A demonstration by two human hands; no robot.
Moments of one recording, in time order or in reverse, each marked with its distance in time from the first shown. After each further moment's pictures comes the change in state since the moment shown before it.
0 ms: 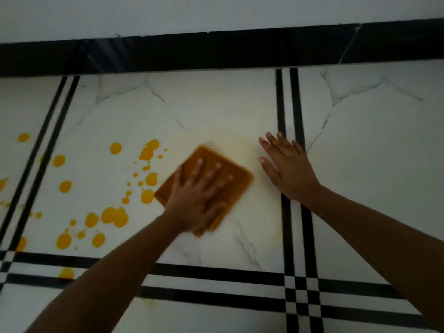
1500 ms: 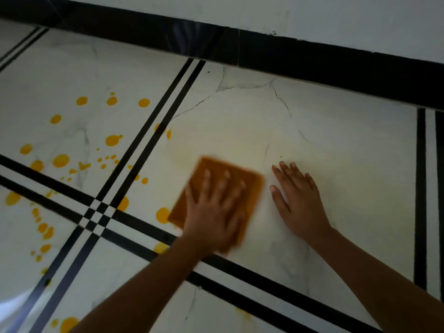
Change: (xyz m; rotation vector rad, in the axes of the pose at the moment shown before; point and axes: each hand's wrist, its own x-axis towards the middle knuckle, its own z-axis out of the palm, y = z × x) left_hand -0.127 -0.107 -0.001 -0.098 0.015 -0.478; right_hand 0.037 -0.194 0.089 -0.001 -0.012 -0.171
